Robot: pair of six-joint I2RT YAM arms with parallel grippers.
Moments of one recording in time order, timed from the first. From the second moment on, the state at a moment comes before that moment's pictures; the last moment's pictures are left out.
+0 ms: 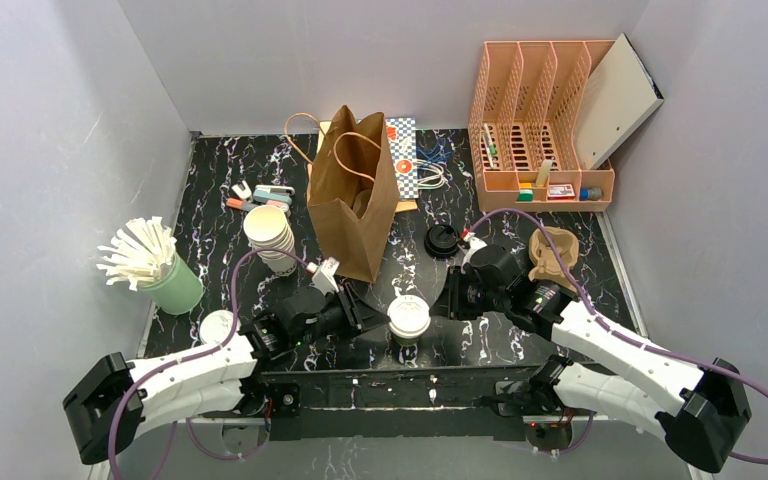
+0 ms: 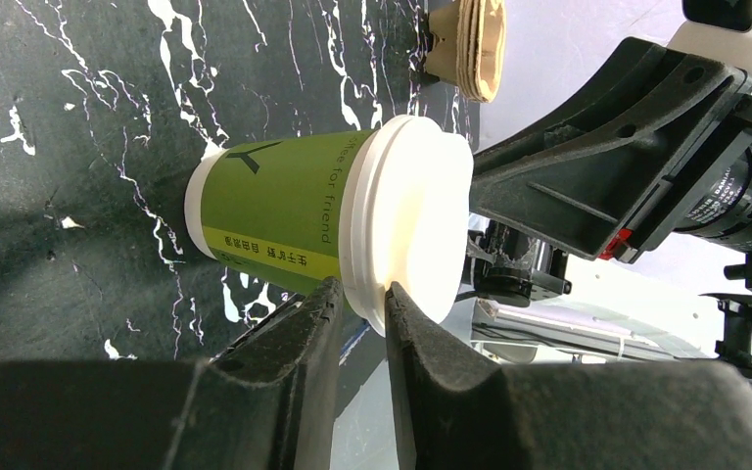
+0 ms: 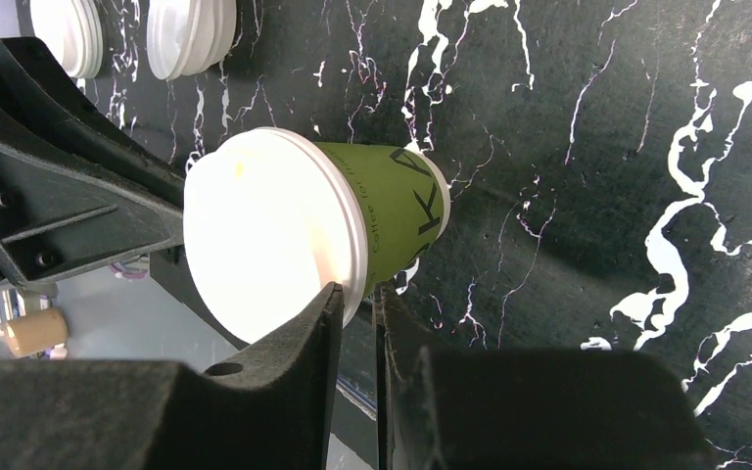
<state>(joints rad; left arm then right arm) -0.96 0.88 0.27 0.21 0.07 -1.23 0.83 0.92 0.63 -0.45 -0.18 0.76</state>
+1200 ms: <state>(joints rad) -0.96 1.00 0.27 0.33 0.09 -1.22 0.79 0.92 0.59 -0.40 -0.16 0.75</state>
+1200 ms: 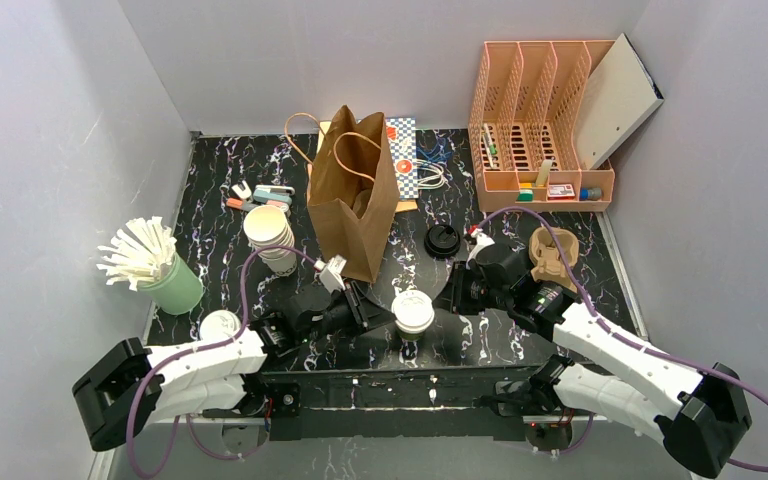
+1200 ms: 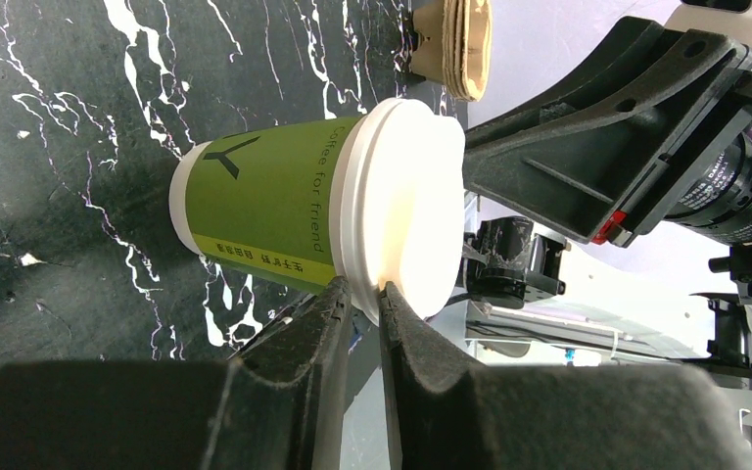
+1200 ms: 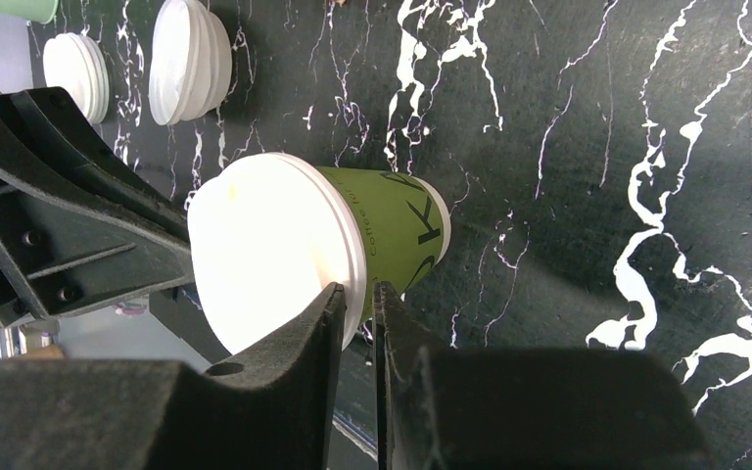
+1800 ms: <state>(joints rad) -0.96 0.94 0.39 0.04 0.01 -1.14 0.76 1.01 0.64 -0.32 -0.16 0.70</state>
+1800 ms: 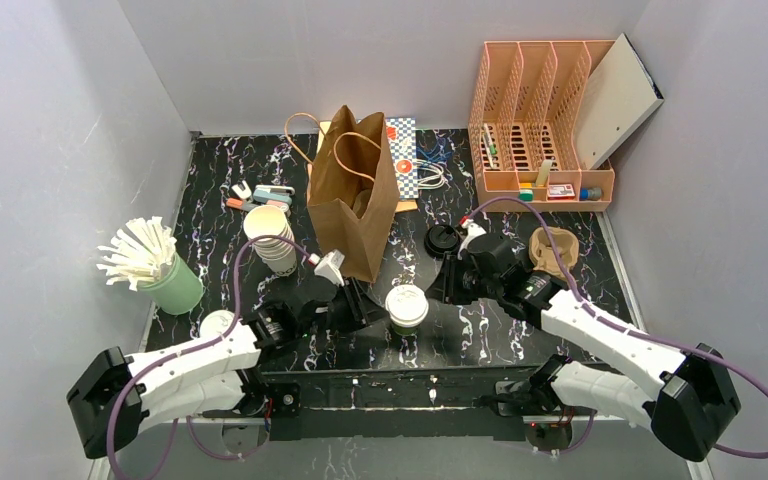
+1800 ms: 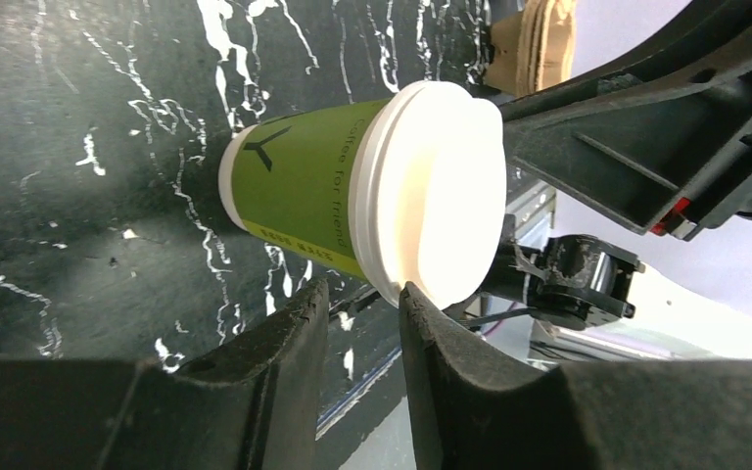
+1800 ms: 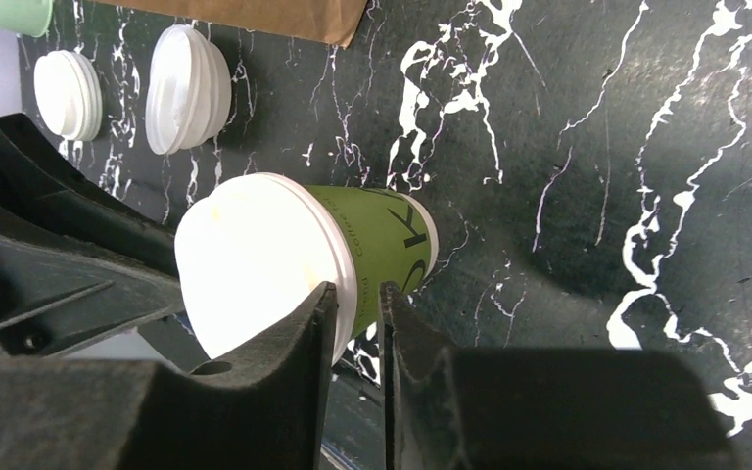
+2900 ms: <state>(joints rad) -0.91 0.88 0.49 -0.04 -0.01 -0.96 0.76 0.72 0.41 -0.33 -0.43 0.83</state>
